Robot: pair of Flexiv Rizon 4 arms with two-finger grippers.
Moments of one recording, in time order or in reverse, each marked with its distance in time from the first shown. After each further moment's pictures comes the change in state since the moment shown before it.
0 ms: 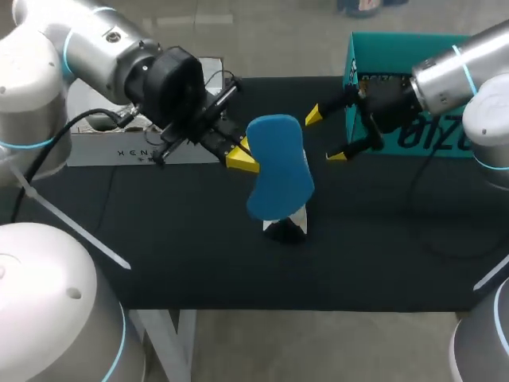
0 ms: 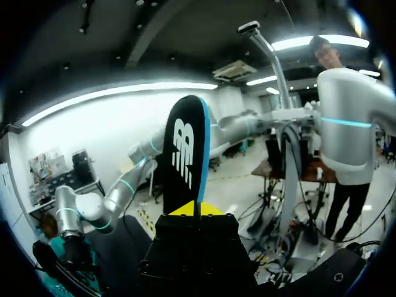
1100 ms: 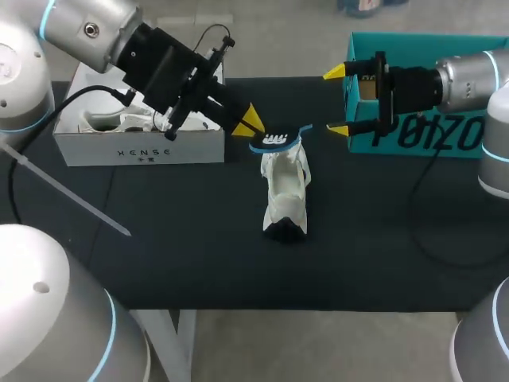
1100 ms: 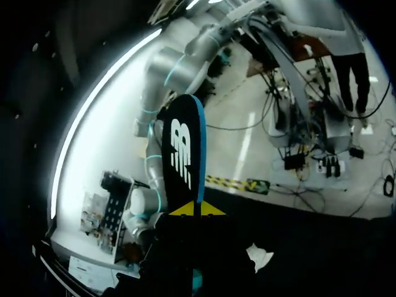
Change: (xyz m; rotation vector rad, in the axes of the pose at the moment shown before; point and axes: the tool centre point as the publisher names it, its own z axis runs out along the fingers) left arm -0.062 0.041 -0.044 -0.478 -0.096 0.673; right arm 0.075 -0.015 -0.054 0.182 0.397 0.235
